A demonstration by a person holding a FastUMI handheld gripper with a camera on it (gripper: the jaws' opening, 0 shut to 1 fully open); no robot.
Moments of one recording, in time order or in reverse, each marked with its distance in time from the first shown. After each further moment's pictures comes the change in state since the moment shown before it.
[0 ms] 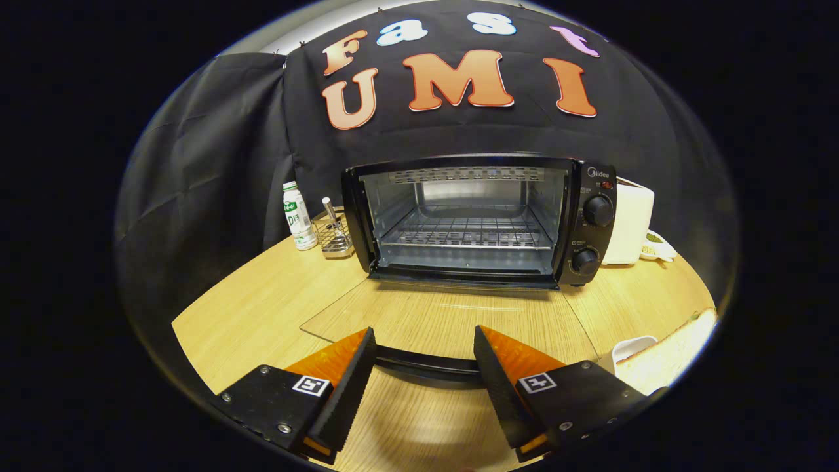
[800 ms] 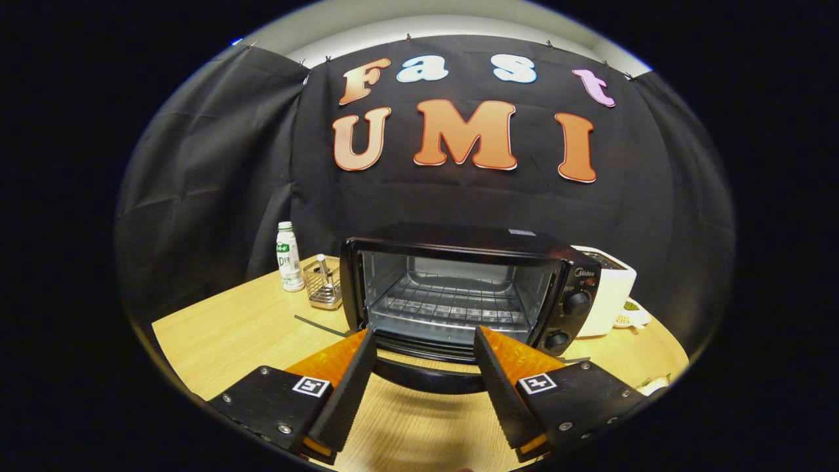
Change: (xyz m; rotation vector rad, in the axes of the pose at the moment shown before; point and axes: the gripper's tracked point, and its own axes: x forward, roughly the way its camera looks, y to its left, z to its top) arm -0.013 0.003 0.083 -0.136 -0.238 -0.068
